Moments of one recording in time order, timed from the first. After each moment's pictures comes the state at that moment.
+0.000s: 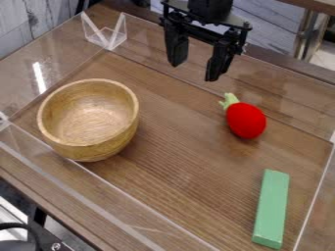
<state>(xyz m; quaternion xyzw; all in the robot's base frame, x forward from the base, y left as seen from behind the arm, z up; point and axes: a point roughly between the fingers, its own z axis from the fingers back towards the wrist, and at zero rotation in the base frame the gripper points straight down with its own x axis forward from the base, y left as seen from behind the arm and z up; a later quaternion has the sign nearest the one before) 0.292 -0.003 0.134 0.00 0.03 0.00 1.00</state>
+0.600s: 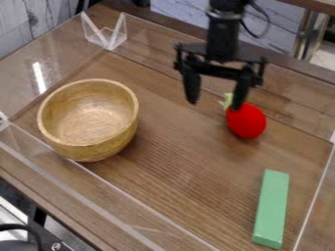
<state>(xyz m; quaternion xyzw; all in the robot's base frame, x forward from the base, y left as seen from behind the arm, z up) 0.298 -0.047 0.087 -0.03 0.03 0.13 0.99</state>
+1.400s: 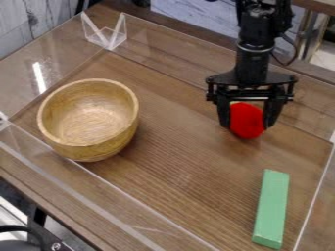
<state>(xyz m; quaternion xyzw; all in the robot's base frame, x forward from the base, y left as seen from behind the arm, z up) 0.321 -0.074 0.058 -0.05 0.01 0.26 0.96</state>
